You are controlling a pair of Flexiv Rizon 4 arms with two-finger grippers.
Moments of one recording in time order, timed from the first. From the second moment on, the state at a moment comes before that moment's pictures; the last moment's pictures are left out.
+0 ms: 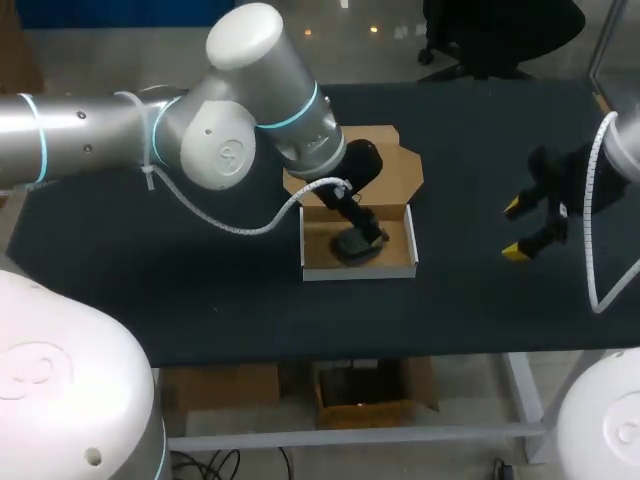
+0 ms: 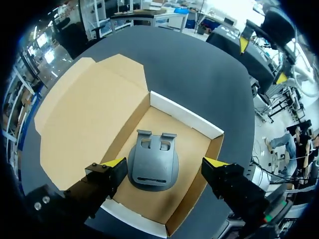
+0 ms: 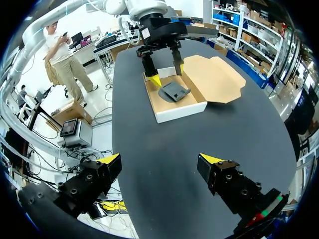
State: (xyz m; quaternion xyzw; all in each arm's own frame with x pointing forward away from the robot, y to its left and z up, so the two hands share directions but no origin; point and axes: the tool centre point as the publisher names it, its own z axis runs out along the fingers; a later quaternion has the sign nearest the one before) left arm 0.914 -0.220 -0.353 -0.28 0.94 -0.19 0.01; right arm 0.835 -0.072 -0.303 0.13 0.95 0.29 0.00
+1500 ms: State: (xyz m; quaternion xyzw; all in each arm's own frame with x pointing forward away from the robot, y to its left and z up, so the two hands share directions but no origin) left arm 0.902 -0.218 -0.356 -0.52 0.85 -0.12 0.02; right arm 0.835 -0.072 -0.303 0.13 0.95 0.29 0.00
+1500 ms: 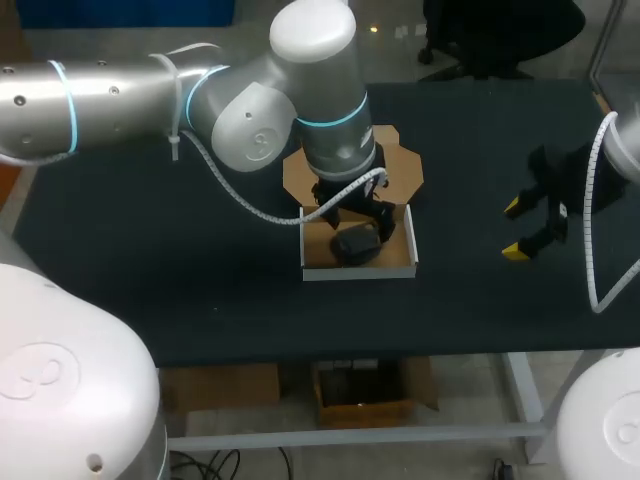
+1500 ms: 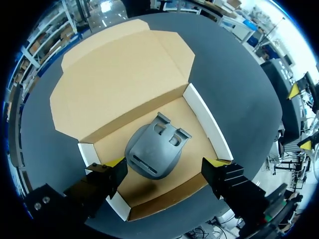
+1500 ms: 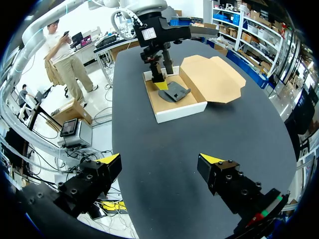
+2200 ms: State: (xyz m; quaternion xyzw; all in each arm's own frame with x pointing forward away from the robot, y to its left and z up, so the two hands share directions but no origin) left arm 0.910 -0.209 -0.367 -0.59 0.80 -0.11 0.04; right arm 0.835 -0.072 -0.303 0.13 0.95 0.29 0.00
